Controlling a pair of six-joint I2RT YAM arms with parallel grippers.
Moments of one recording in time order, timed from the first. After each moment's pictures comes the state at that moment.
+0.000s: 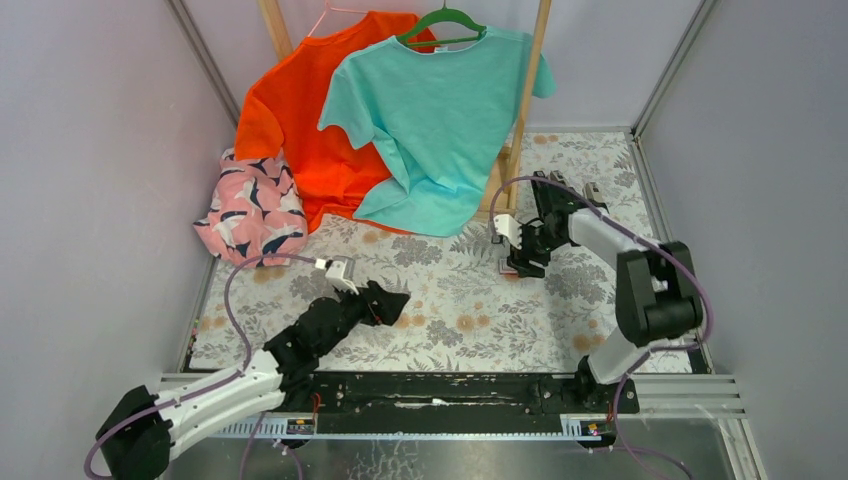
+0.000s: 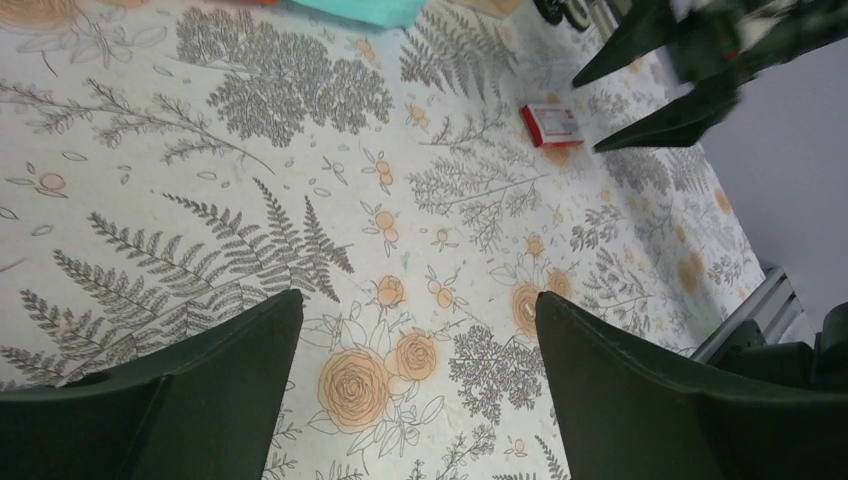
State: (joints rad) left arm -0.86 0.59 0.06 0.29 -0.24 -0.66; right arm 0.23 1.70 1.02 -0.69 -0.48 -1.22
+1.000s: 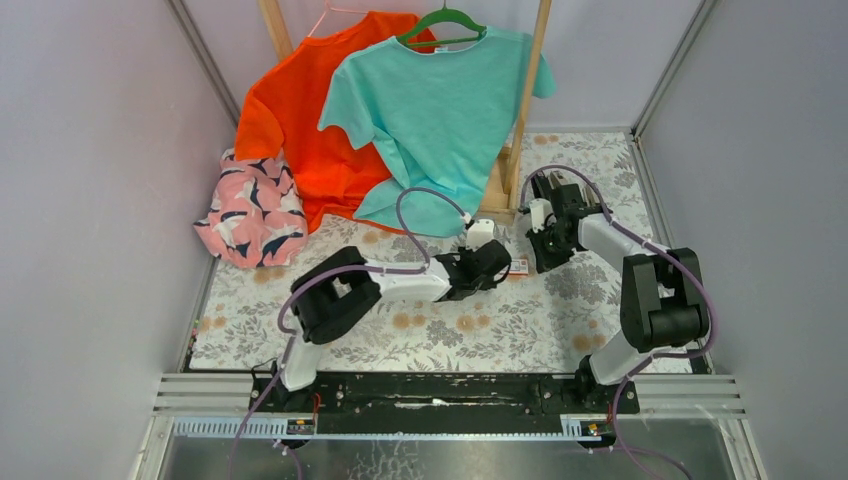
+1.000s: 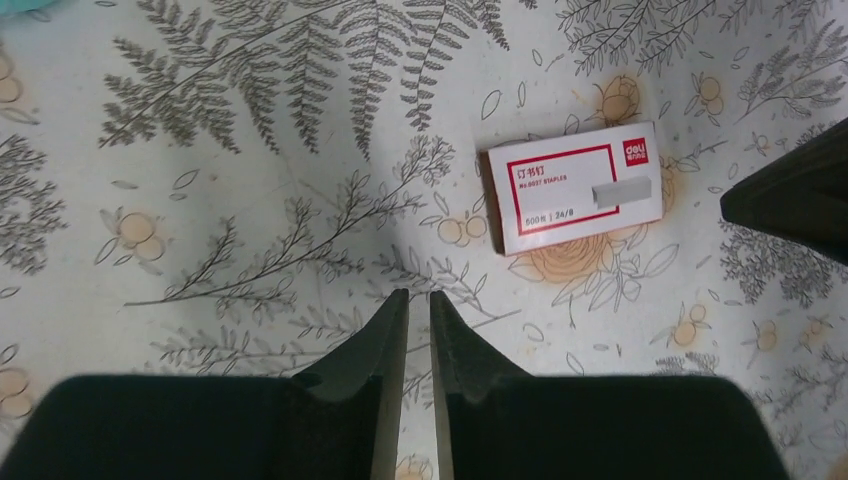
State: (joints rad) left arm -1.04 2.00 1.25 -0.11 -0.41 -0.80; right arm 0.16 1.59 0.95 -0.63 -0.22 -0.30
